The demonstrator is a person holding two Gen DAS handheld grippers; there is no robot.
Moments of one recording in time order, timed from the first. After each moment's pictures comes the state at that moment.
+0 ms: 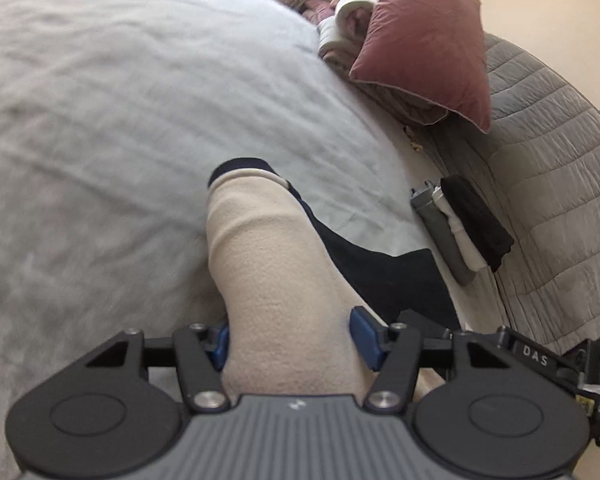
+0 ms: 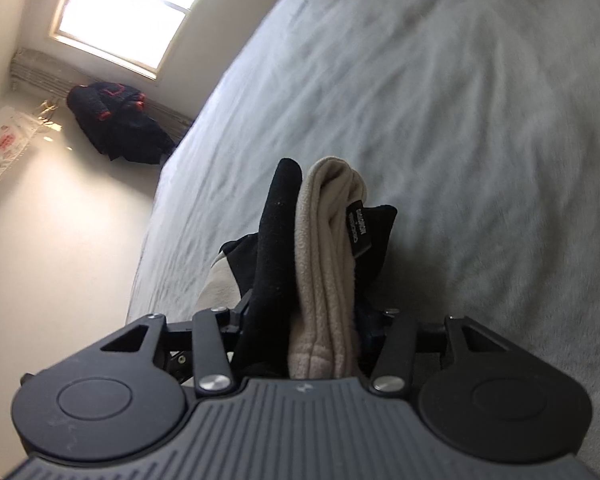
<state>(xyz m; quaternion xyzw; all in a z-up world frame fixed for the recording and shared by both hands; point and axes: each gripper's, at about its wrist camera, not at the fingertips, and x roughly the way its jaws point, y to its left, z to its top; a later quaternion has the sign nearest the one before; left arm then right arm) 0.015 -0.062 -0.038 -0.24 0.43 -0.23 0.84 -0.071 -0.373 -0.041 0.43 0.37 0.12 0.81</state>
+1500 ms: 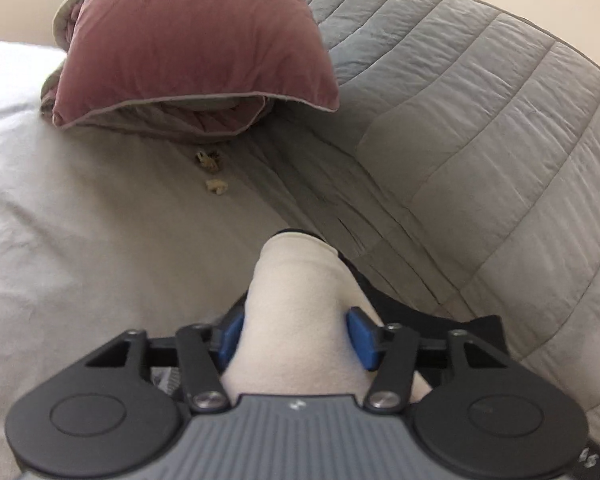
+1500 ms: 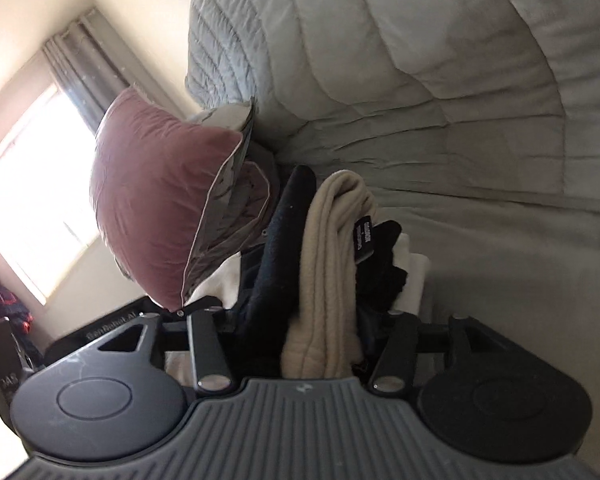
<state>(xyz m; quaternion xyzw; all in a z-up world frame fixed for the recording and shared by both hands) 0.247 -0.434 0.016 -0.15 0.32 -0.42 0.84 0.056 -0.601 0.000 0.36 0.10 -0.19 0.91</state>
